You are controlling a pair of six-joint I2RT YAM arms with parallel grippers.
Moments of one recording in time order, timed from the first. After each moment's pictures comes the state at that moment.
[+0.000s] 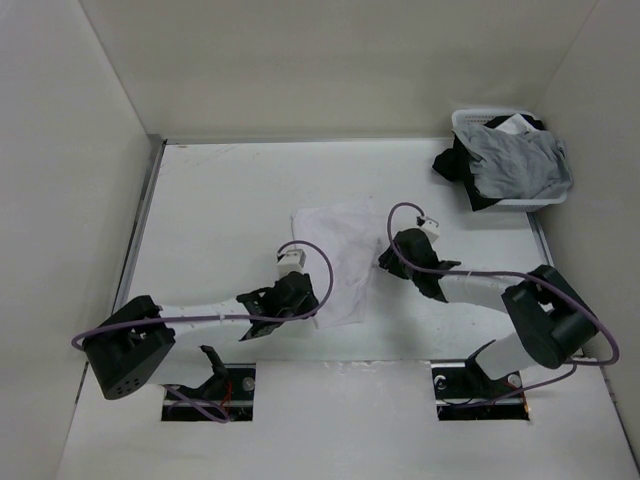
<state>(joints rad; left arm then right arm) -0.95 1.27 0.40 0.08 -0.31 -0.87 0.58 1.46 0.57 0.18 0.28 0.89</state>
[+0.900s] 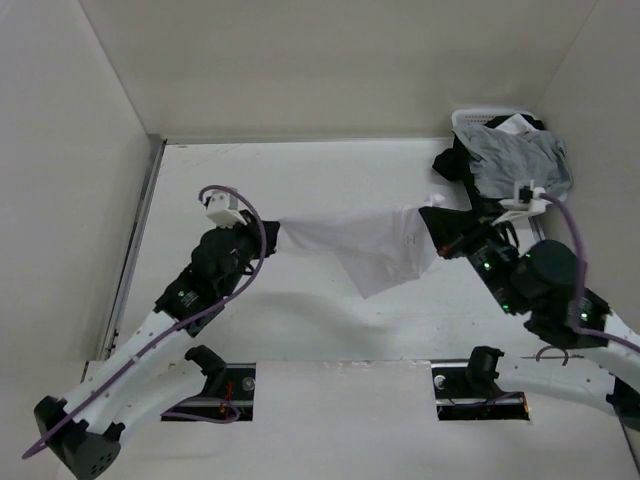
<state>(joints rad) -0.64 0.80 0.67 -0.13 -0.30 -0.66 0.99 0.74 1.08 -0.28 0.60 0.57</state>
